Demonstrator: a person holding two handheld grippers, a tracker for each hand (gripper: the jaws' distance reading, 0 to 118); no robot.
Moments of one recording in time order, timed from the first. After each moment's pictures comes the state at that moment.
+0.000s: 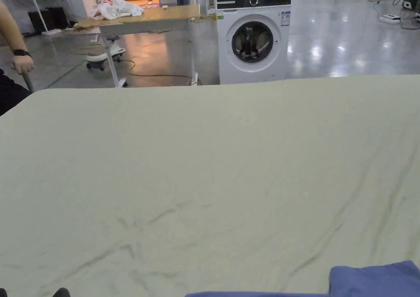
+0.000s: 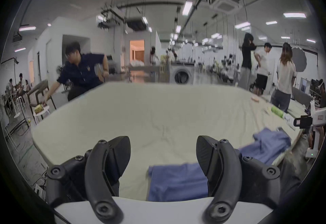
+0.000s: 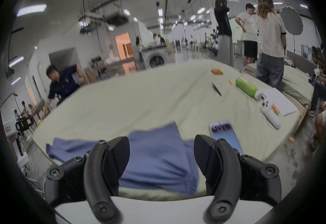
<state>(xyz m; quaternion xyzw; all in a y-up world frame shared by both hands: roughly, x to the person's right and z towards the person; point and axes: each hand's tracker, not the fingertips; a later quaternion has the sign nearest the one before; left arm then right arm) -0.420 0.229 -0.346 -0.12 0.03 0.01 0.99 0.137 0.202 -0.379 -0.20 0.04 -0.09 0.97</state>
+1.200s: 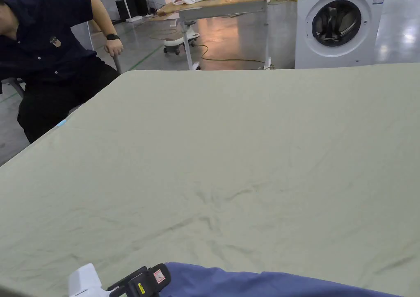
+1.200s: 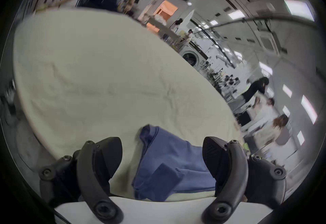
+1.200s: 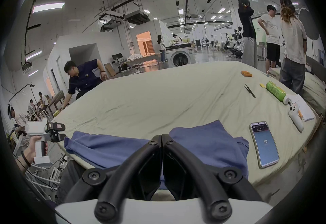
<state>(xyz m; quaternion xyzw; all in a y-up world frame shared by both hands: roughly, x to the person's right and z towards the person) -0.525 0.111 -0.402 -0.29 -0.02 0.40 0.87 0.079 0.188 -0.387 -0.24 0.13 -0.07 0.96</state>
